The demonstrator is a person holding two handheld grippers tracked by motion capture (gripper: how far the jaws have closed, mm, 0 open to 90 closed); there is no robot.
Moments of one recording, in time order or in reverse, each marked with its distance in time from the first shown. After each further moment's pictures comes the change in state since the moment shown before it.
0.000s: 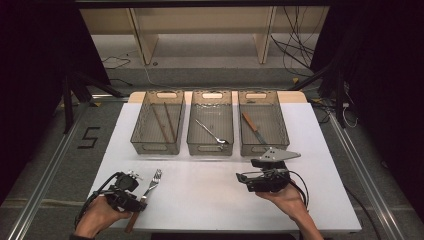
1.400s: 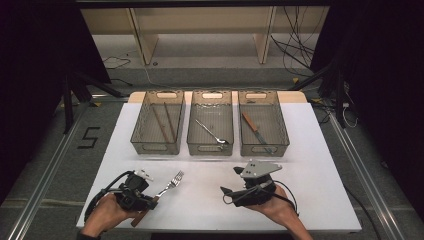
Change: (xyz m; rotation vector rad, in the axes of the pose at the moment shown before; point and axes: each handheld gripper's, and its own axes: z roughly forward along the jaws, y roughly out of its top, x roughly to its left) left arm -0.028 0.018 -0.010 -0.084 -0.174 0.163; right arm 0.049 0.003 0.011 -0.009 0.077 -0.224
